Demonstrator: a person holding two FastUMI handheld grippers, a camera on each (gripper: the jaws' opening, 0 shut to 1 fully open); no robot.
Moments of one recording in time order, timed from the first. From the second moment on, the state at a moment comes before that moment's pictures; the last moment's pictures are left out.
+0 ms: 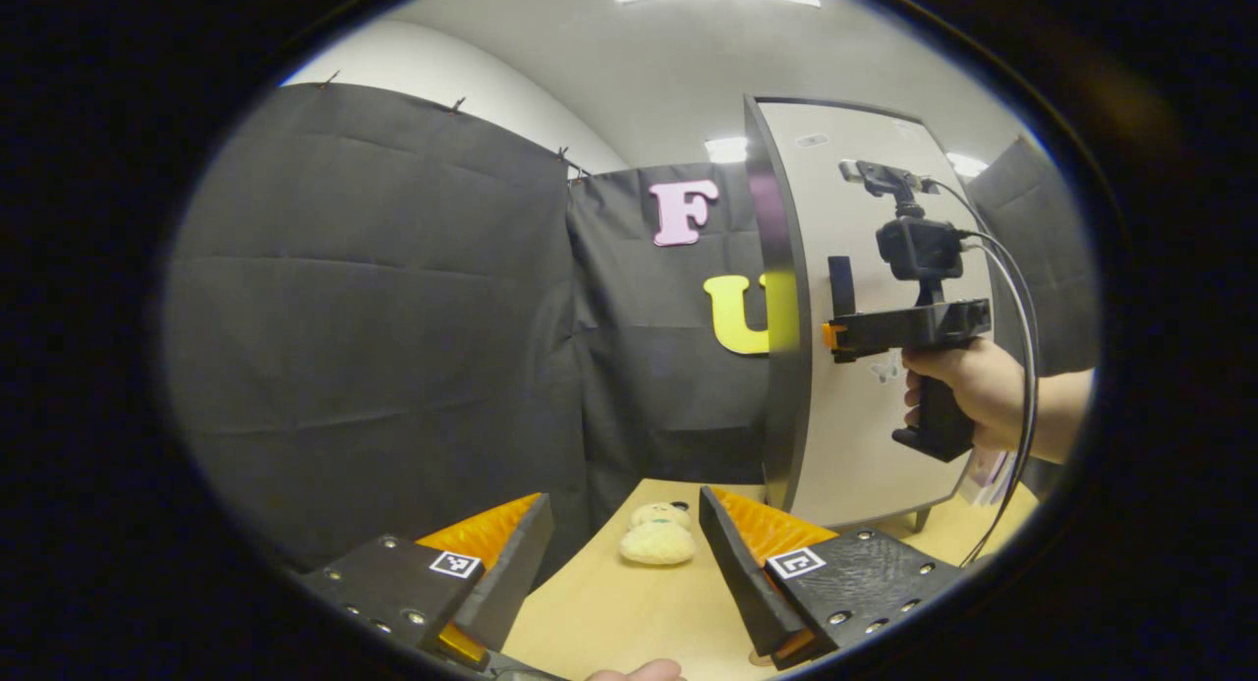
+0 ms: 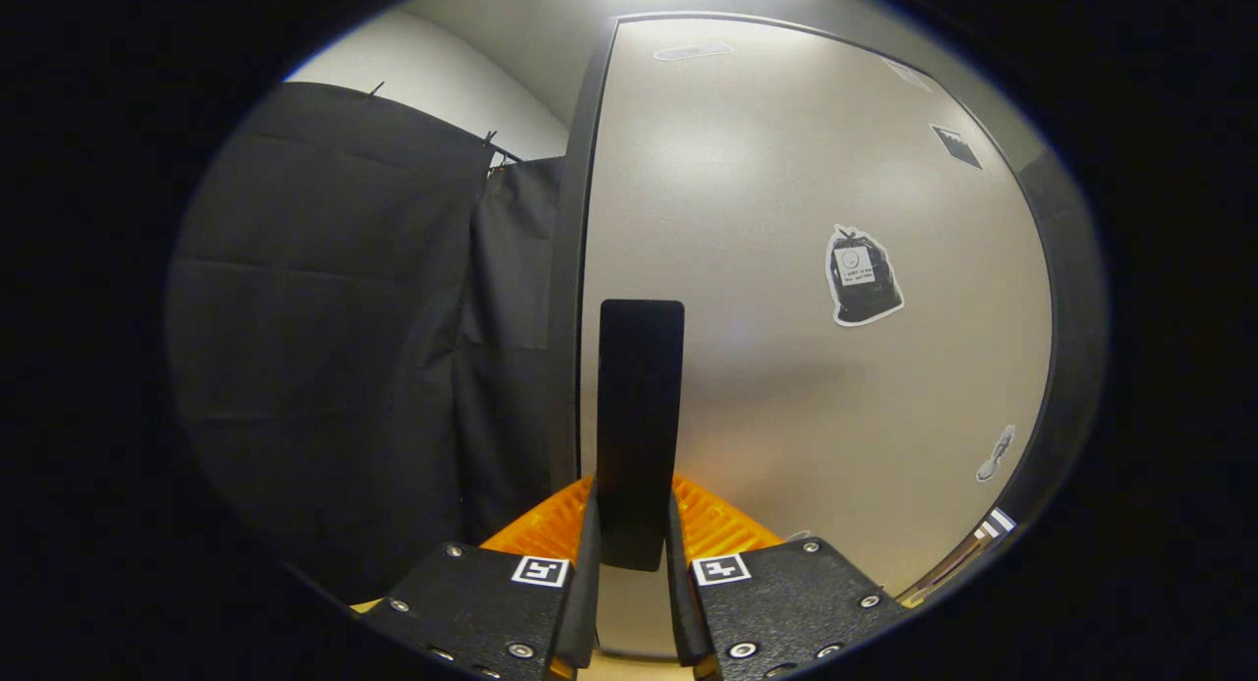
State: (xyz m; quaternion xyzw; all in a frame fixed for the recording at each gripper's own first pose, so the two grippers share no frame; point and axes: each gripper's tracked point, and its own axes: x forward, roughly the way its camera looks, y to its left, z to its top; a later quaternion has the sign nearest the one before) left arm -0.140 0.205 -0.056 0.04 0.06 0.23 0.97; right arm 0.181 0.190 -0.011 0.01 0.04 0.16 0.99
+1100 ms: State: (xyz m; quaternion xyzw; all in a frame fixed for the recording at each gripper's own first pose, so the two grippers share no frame) left arm -0.106 0.171 -0.063 -0.01 0.06 0.19 0.98; right arm 0.106 0.174 0.003 0.00 0.07 0.32 0.94
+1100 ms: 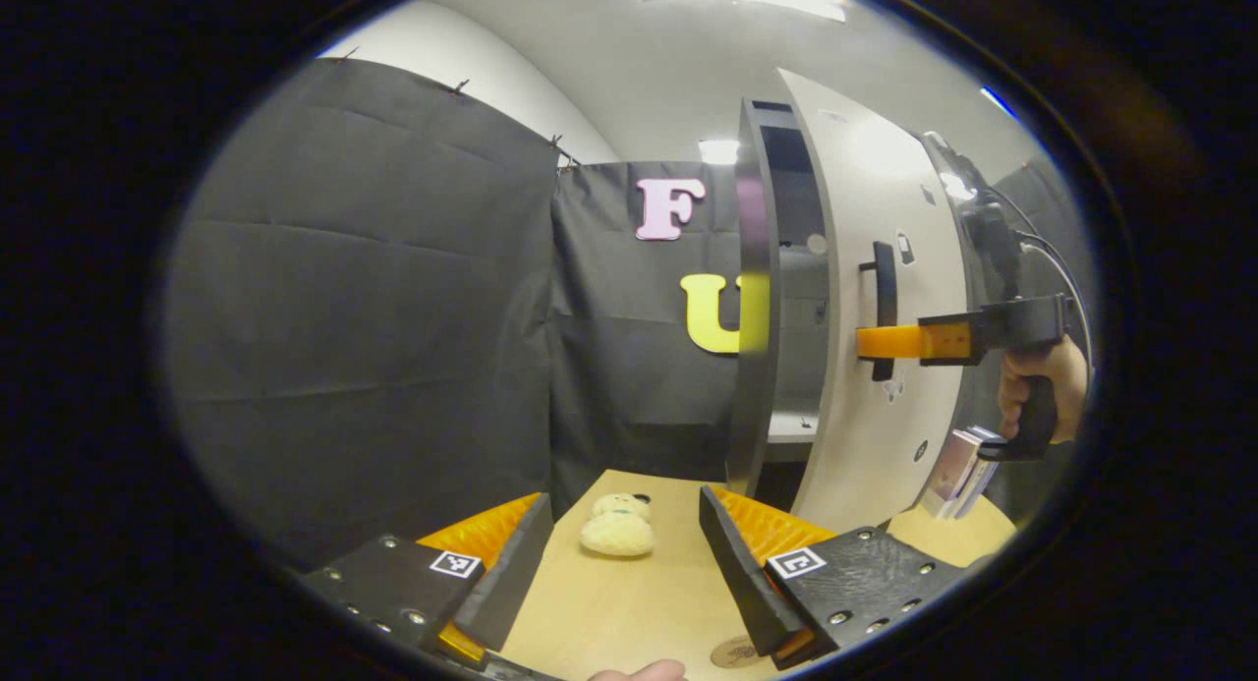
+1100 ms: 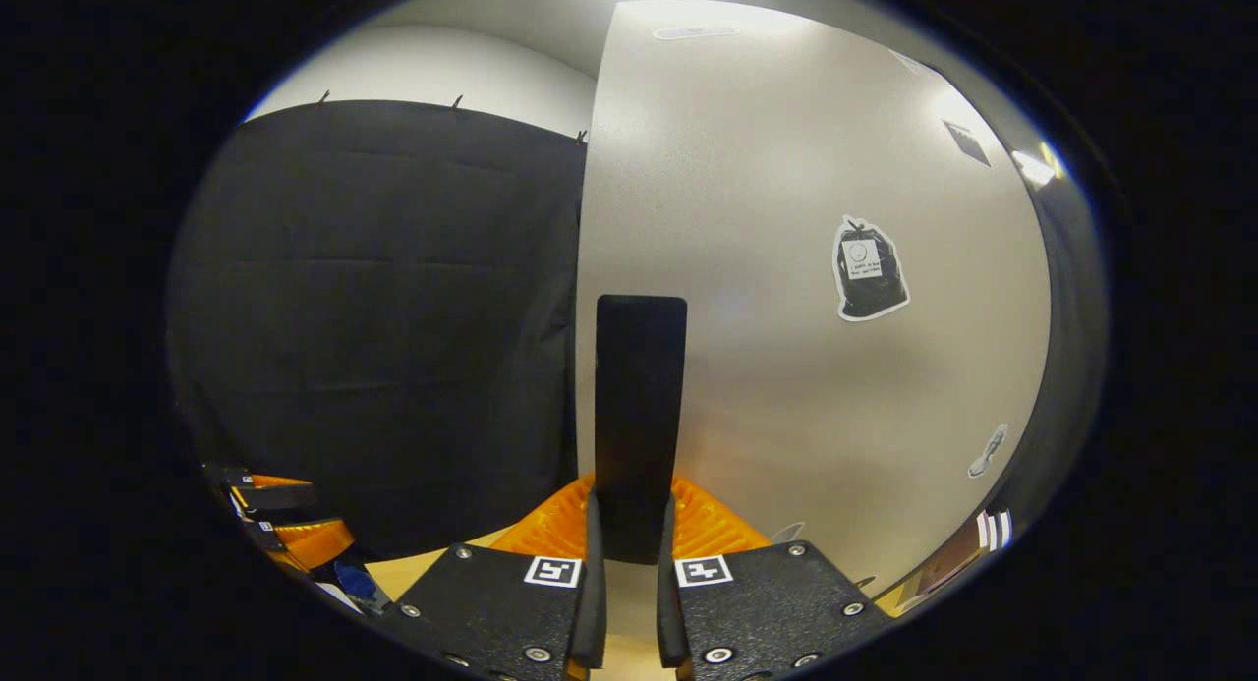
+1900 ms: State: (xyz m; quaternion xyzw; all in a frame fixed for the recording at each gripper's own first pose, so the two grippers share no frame) left arm -0.053 0.001 -0.006 0.08 0.04 0.13 0.99; right arm 0.108 0.136 -0.006 0.02 0.08 0.36 0.93
